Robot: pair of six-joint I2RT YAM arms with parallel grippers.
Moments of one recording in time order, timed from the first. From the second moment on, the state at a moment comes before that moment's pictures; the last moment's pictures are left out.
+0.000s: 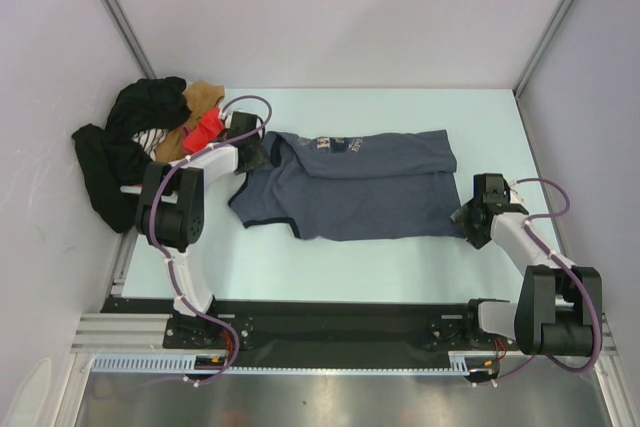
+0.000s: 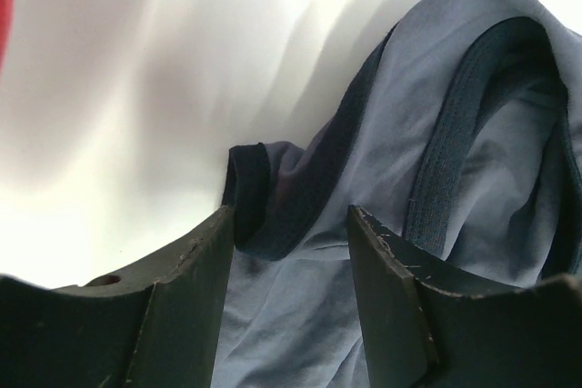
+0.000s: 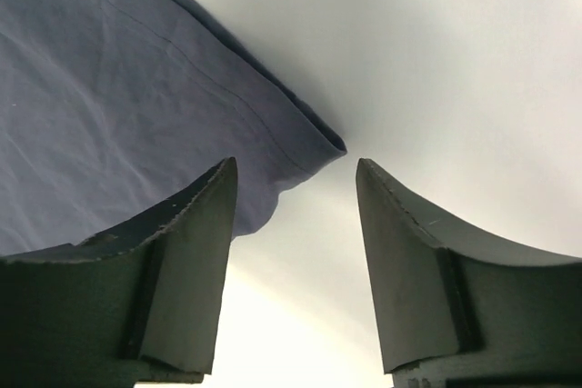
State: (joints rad) left arm -0.19 1.93 1.27 -0.25 -0.23 -0.51; right arm -0.03 1.24 0.63 -0.48 0.19 0.87
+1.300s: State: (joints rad) left arm -0.02 2.06 1.67 -0.44 -0.29 -0.44; right arm -0.17 1.30 0.60 -0.40 0.19 0.91
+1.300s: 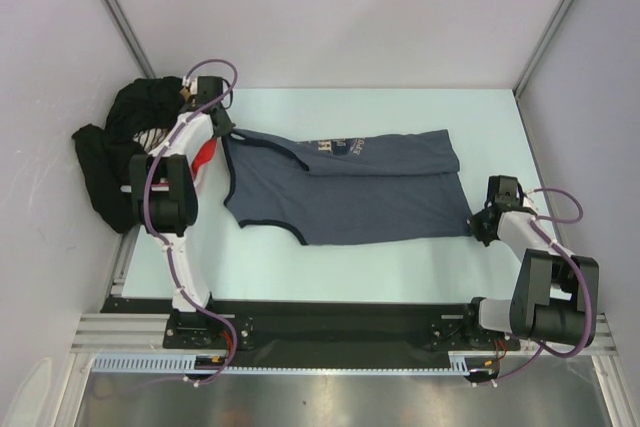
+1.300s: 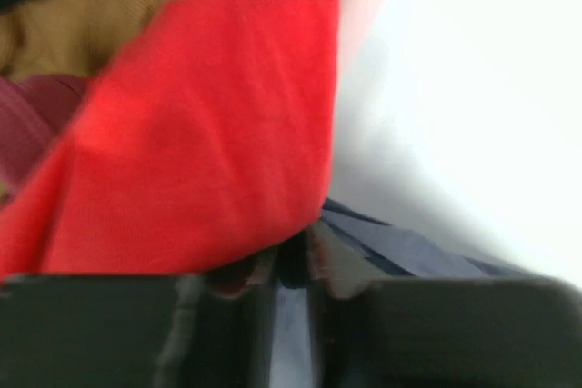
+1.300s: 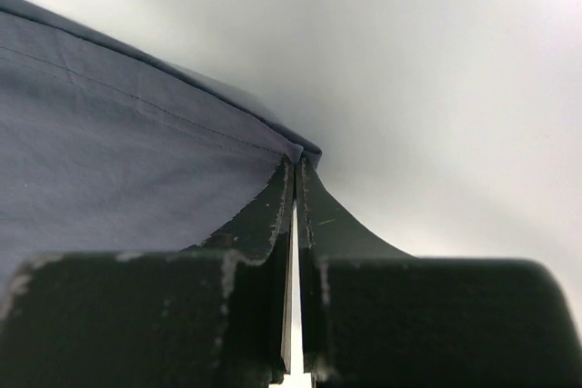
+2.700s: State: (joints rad) left arm -0.69 1.24 0.53 -0.15 -0.08 -0.82; right arm -0.18 1.21 0.54 -0.39 0.14 0.87
